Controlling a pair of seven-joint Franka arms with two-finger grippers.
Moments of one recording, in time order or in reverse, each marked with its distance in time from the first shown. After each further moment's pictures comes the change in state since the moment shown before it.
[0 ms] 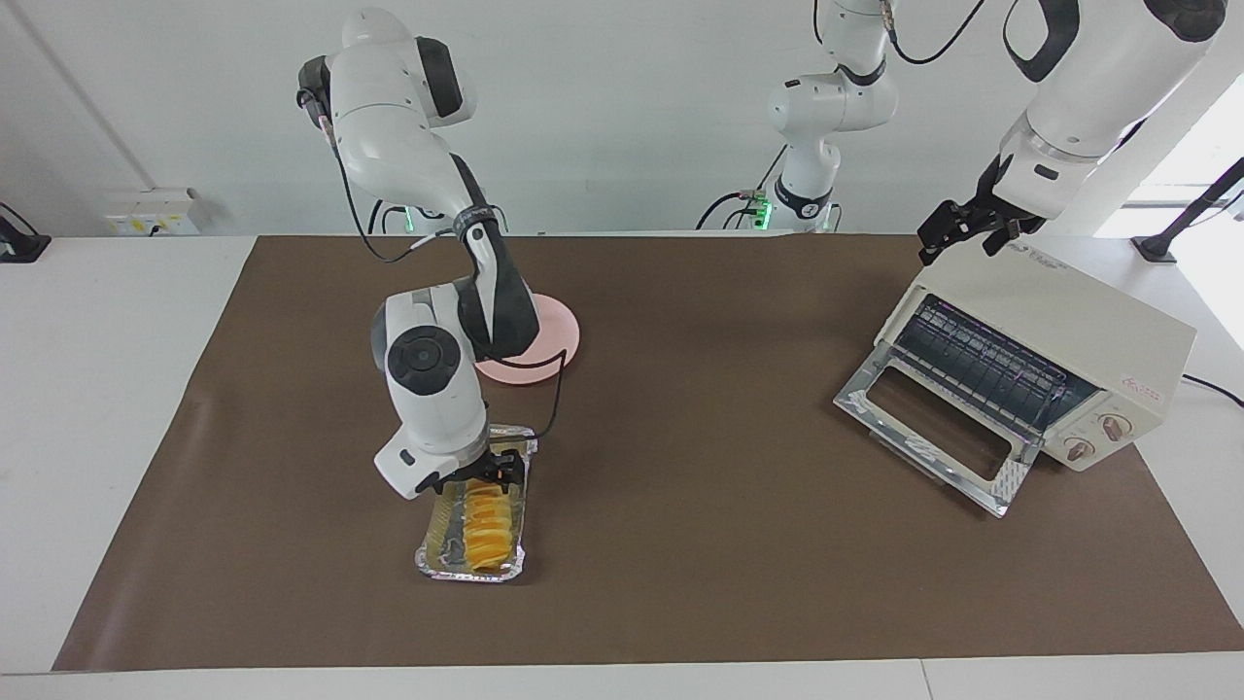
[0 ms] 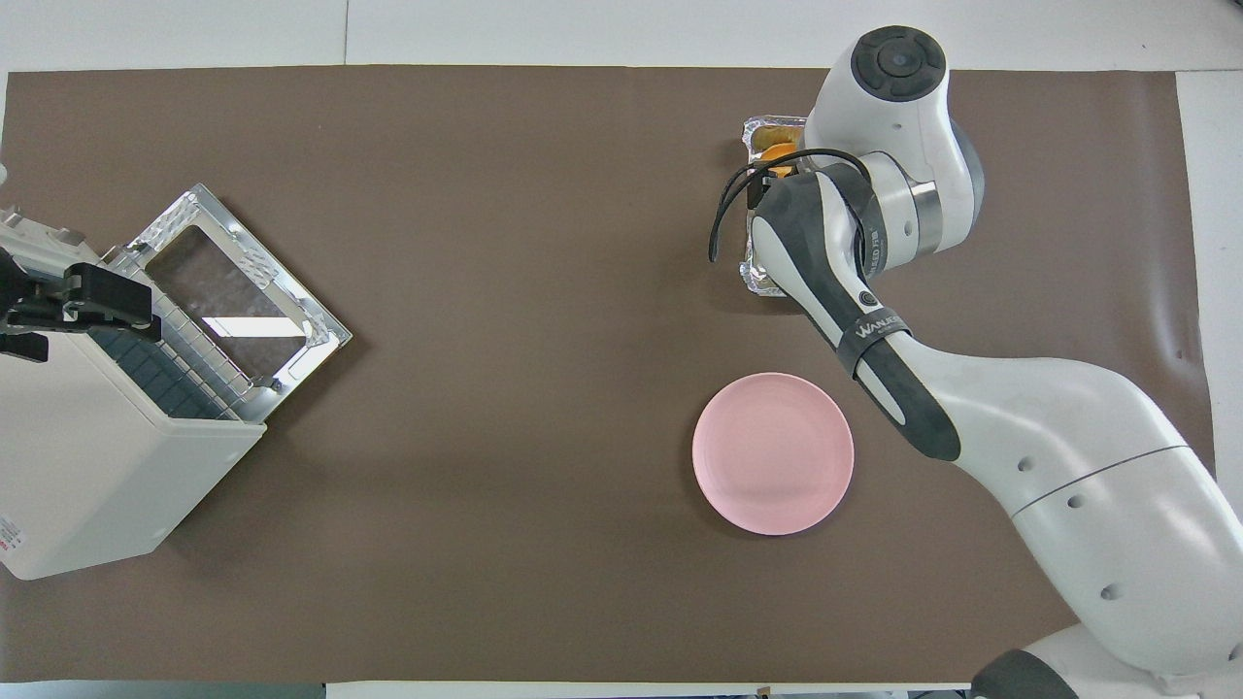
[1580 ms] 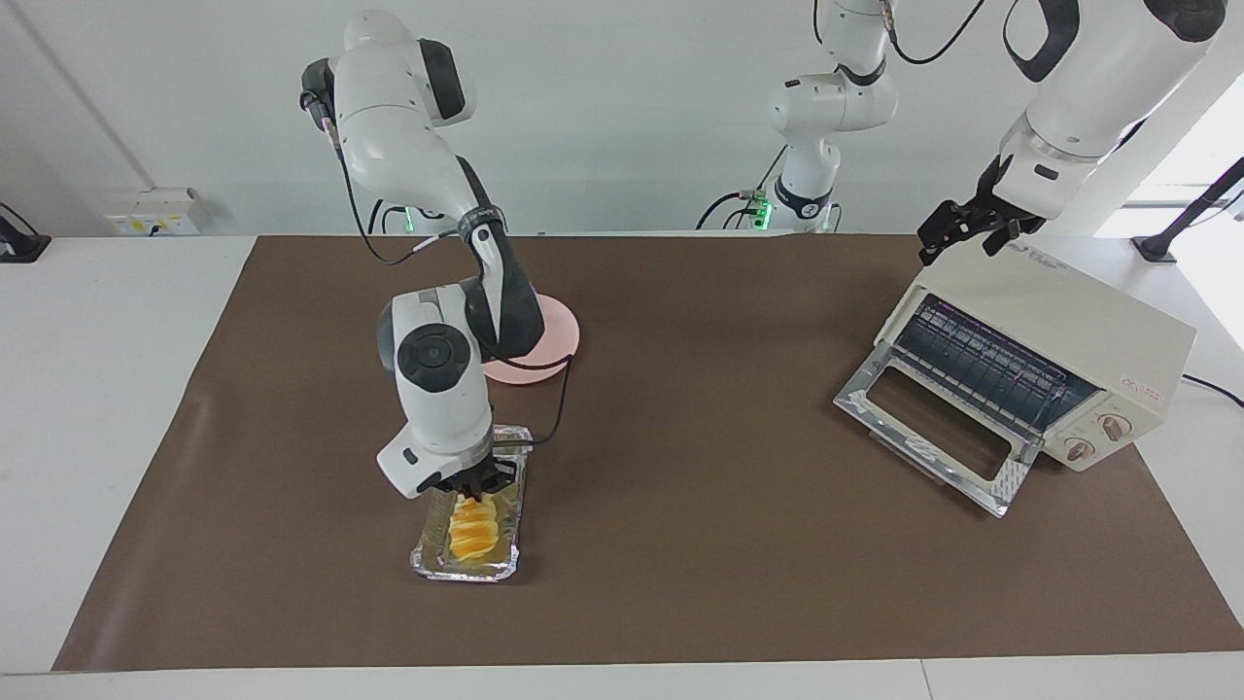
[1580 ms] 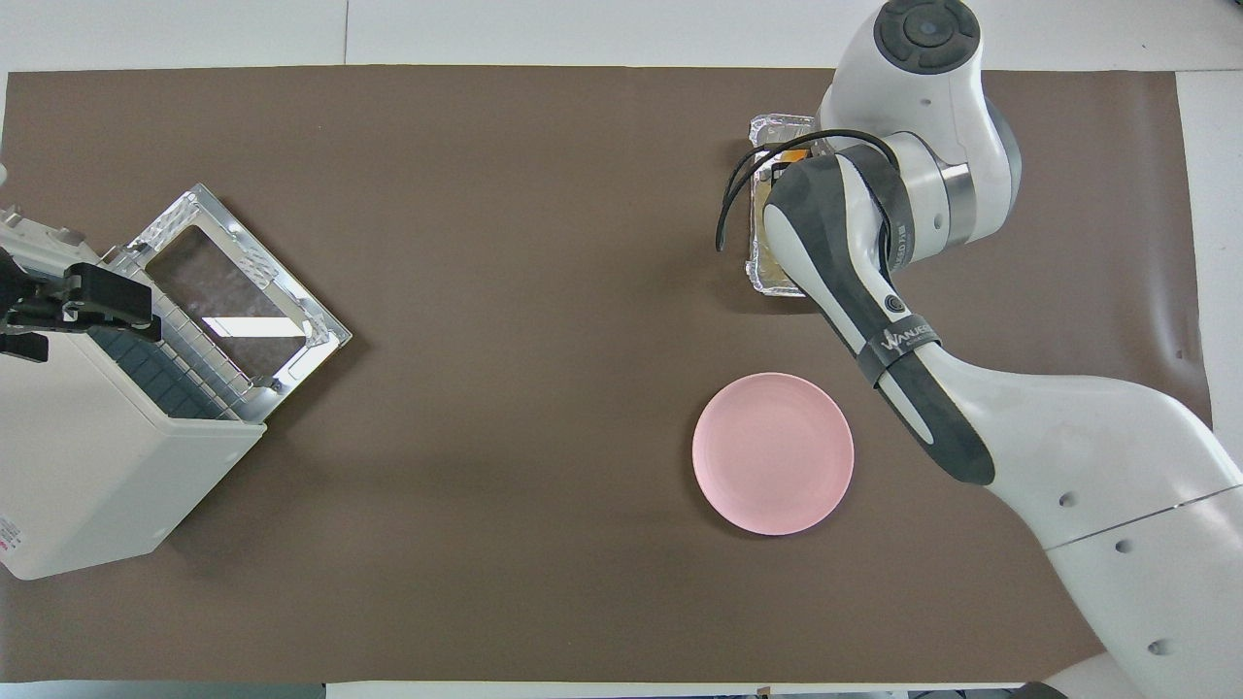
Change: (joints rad) left arm 0.000 0.000 0.000 0.000 0.000 0.000 0.000; right arm 0.004 -0.095 0.003 0.024 0.022 -0.144 0.025
